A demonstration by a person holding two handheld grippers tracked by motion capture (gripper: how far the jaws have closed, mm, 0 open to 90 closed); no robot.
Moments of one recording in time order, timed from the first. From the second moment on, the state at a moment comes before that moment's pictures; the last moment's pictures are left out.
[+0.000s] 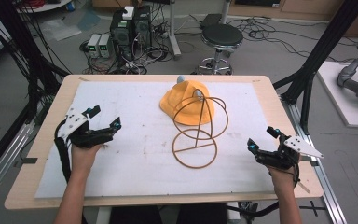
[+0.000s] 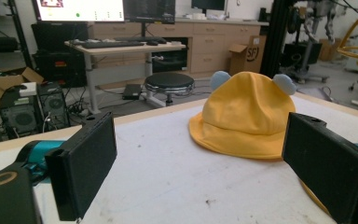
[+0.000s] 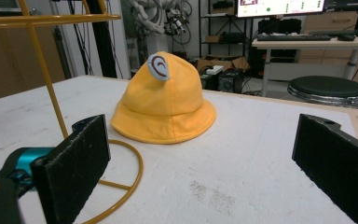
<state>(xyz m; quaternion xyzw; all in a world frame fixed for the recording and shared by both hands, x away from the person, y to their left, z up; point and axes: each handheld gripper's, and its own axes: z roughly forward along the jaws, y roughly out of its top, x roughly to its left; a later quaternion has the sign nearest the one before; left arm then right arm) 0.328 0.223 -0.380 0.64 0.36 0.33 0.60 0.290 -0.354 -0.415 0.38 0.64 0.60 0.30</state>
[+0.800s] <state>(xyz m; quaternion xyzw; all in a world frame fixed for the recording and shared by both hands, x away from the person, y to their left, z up) 0.396 0.178 -0.364 0.68 0.34 0.30 0.57 0.290 -0.349 -0.415 0.37 0.65 0.60 0.29</state>
